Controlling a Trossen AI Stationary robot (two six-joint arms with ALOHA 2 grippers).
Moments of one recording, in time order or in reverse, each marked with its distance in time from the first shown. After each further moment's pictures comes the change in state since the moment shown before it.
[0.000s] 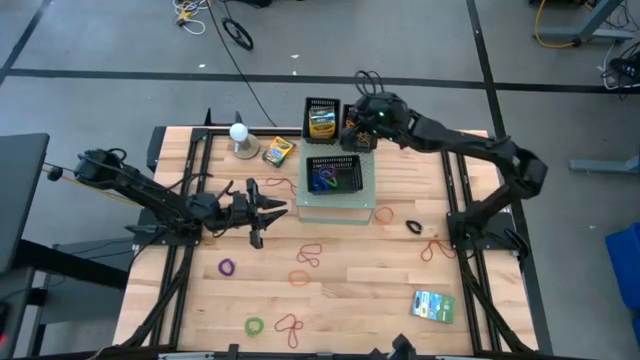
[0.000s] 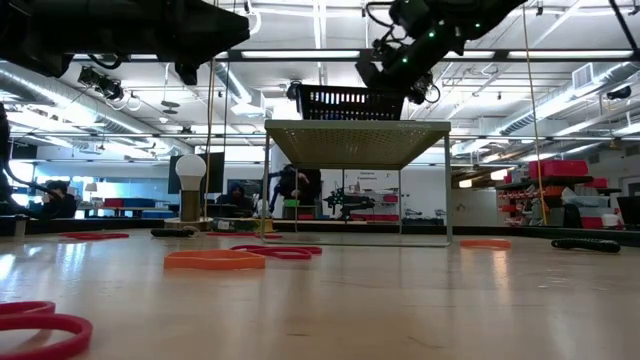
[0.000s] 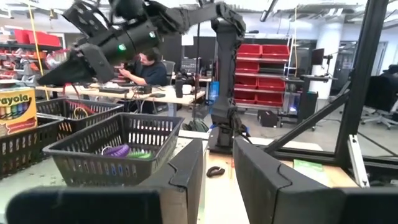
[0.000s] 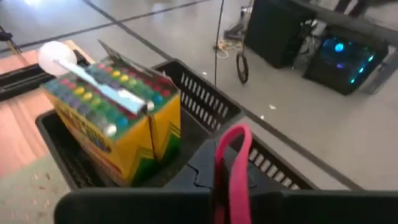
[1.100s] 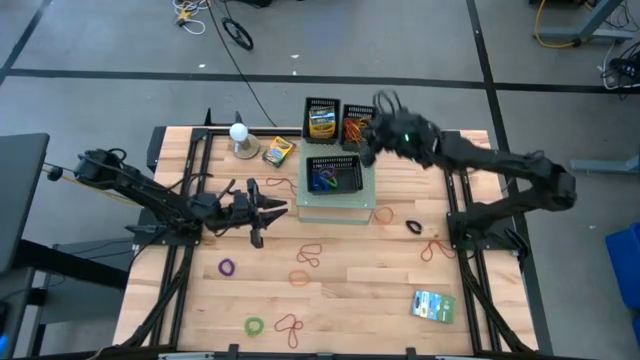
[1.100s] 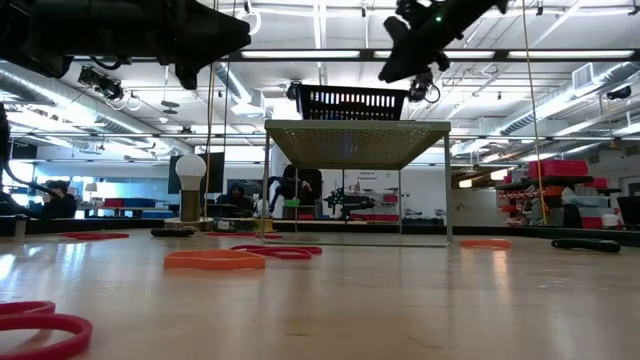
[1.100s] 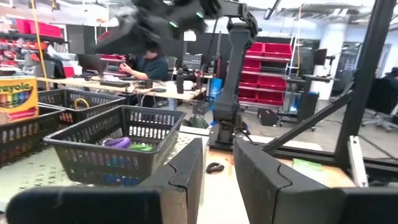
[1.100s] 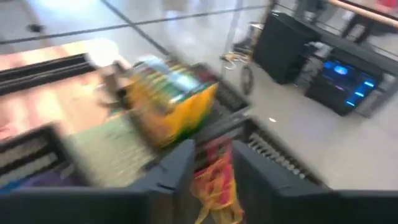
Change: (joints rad) left arm 0.003 0.001 0.000 -0.016 -0.004 -0.040; right arm 0.159 -0.251 -0.099 -0.130 0.100 -0.044
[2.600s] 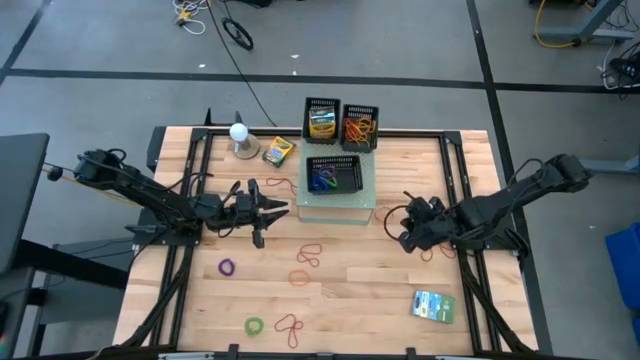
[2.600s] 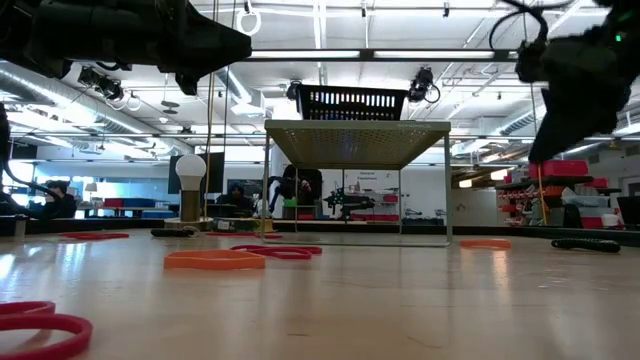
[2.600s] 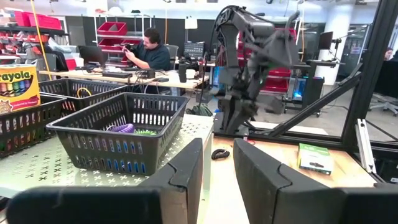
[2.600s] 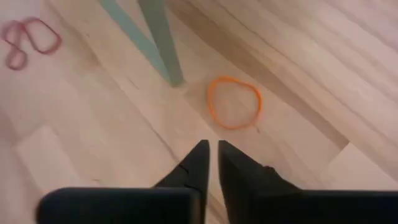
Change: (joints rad) left arm 0.011 0.000 0.001 -0.060 0.004 0.005; right arm 0.745 -0.290 -0.518 -0.509 0.134 1.031
